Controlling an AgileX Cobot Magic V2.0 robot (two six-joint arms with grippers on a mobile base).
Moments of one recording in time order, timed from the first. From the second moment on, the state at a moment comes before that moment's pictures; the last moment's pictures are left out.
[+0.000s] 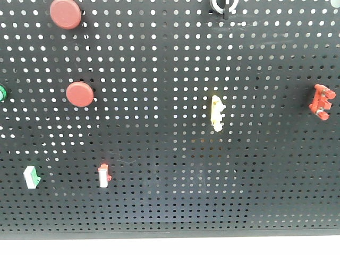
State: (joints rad) left arm 0.07 0.26 -0.85 0.09 0.11 0.00; right arm 0.05 0.40 -0.84 -0.12 0.03 0.10
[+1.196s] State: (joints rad) left arm -0.47 1.14 -1.28 0.01 -0.05 0.03; right arm 0.05 0.66 -0.89 -0.12 -0.10 0.05
